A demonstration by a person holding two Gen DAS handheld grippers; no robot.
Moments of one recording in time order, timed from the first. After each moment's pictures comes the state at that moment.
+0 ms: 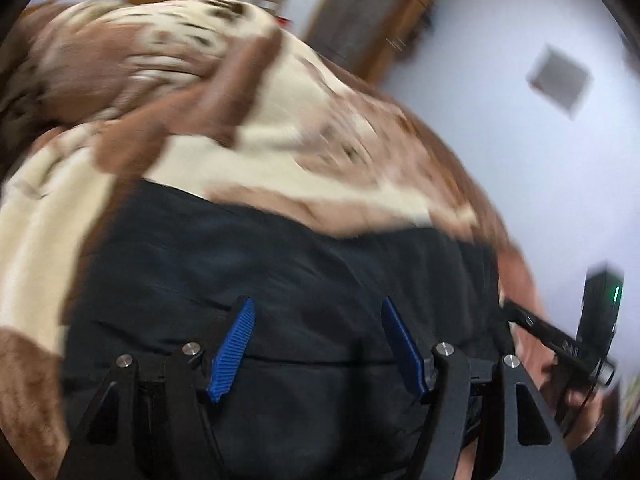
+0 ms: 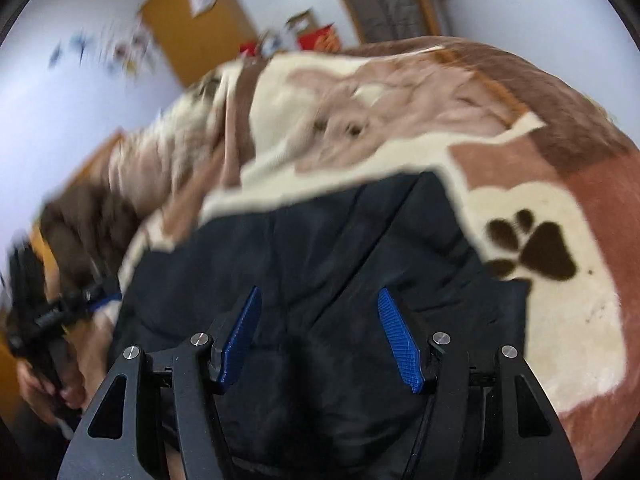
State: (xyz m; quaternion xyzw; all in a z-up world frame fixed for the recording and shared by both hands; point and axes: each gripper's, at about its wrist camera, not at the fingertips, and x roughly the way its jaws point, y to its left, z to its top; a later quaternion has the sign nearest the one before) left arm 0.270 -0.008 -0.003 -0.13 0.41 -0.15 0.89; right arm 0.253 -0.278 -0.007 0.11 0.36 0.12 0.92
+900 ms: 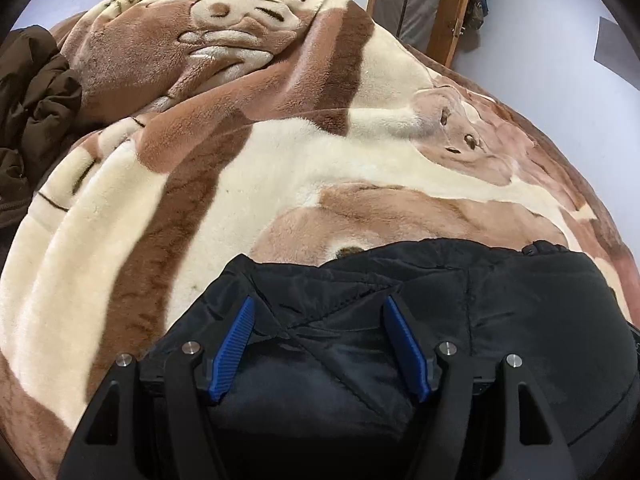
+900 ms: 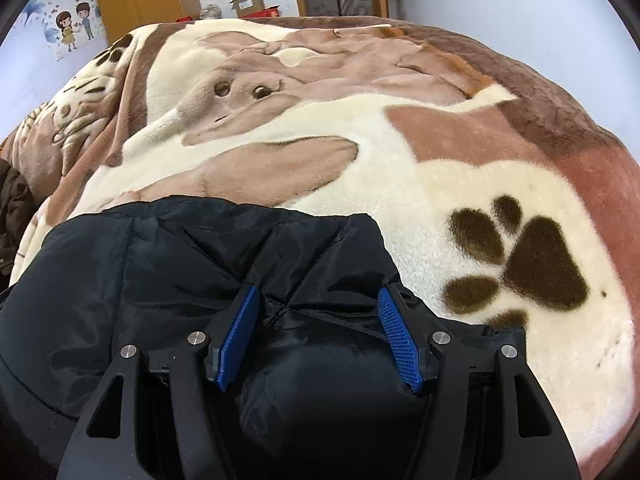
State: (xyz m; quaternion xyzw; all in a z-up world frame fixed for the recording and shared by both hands) left arm 0.350 0.052 -0.095 -0.08 0.41 0.00 0.91; right arm 0.332 -0.311 -0.094 0.10 0.38 -0.01 0.92
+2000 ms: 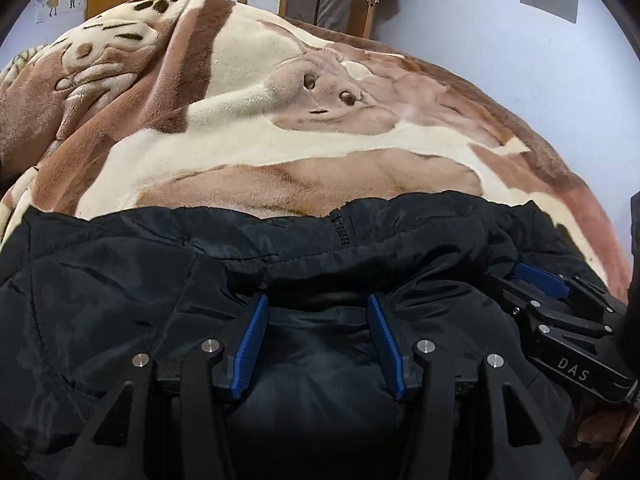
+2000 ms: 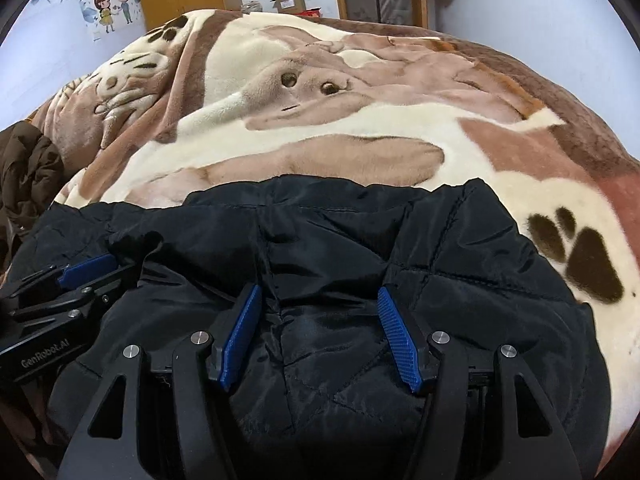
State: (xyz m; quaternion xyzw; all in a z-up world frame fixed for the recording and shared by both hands) left arm 0.347 -0.083 -0.087 -0.01 0.43 -0.12 0.90; right arm 0.324 -0.244 -0.089 0.08 0.37 0.05 0.92
